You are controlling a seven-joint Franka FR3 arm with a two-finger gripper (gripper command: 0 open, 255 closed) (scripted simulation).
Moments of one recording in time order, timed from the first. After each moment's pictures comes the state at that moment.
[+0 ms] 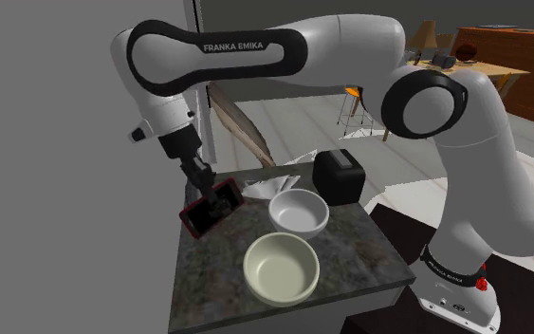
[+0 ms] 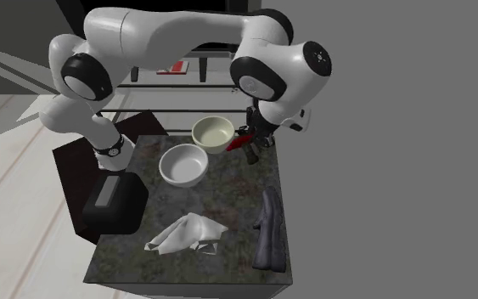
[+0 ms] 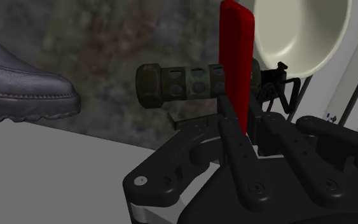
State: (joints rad) arm 0.47 0.61 0.20 -1.03 0.09 1.27 -0.76
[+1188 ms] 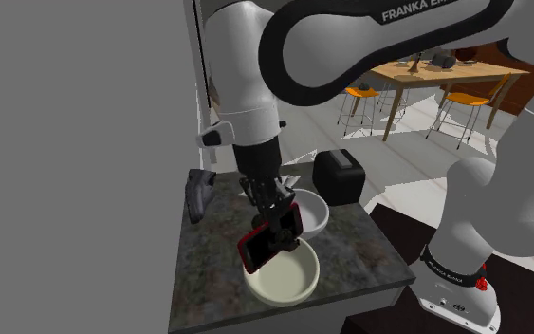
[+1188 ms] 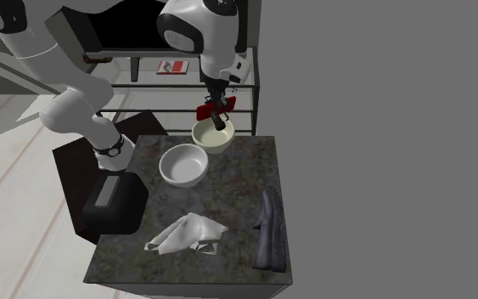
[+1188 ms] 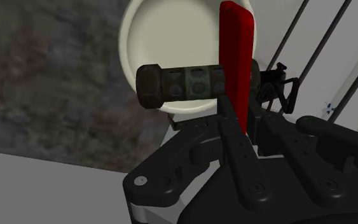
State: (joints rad) arm 0.49 -0.12 0.25 -1.98 0.25 1.69 -0.72
